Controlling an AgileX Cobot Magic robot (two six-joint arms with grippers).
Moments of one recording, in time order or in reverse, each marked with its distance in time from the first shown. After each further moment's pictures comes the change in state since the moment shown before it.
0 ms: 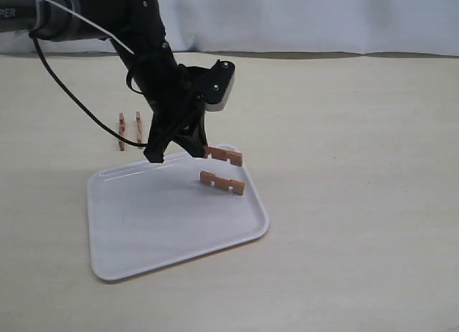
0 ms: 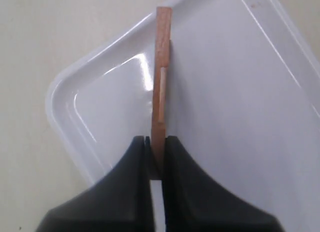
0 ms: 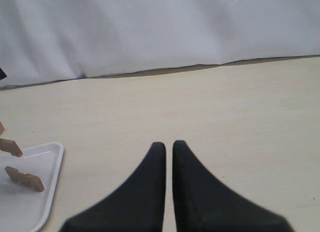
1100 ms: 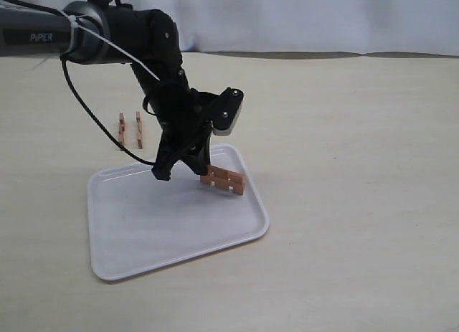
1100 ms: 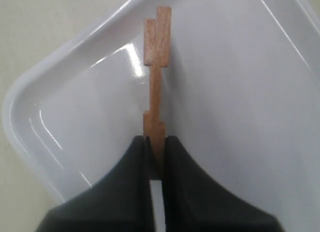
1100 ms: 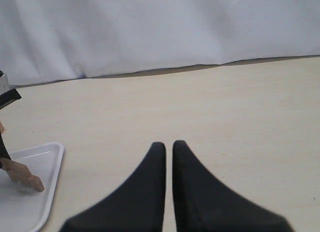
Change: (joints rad) left arm -0.031 0.076 0.000 0.040 -0.037 0.000; right arm 0.000 0.000 0.000 0.000 0.000 0.000
